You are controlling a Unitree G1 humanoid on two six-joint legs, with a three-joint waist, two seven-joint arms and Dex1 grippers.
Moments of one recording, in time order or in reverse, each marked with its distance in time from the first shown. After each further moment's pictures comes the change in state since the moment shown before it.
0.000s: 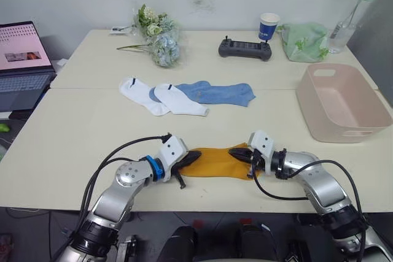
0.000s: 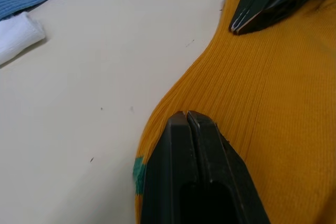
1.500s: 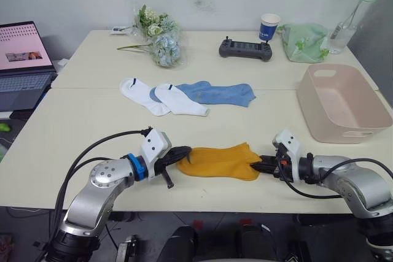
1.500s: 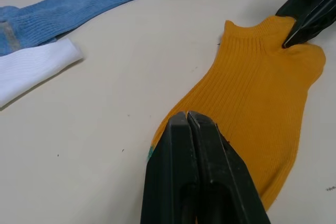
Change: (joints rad) left arm 0.070 0.075 0.171 -0.220 -0.151 0.164 -0.069; right arm 0.051 -0.187 -0.169 -0.246 0.337 0.641 -0.034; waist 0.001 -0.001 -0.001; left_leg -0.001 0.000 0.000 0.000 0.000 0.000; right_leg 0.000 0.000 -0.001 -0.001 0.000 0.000
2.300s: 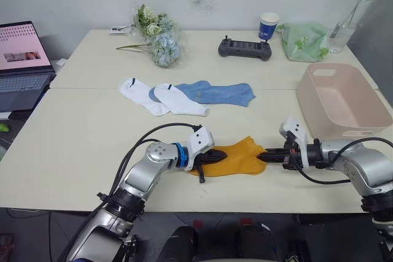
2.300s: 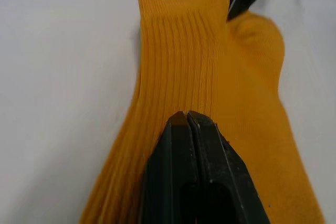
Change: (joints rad) left arm -0.370 -0.199 -0.333 0.457 0.165 -0.115 -0.162; right arm -0.156 -0.087 0.045 0.196 -0.018 -0.085 0.223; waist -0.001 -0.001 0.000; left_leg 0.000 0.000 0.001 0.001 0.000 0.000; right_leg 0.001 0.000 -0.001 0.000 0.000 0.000
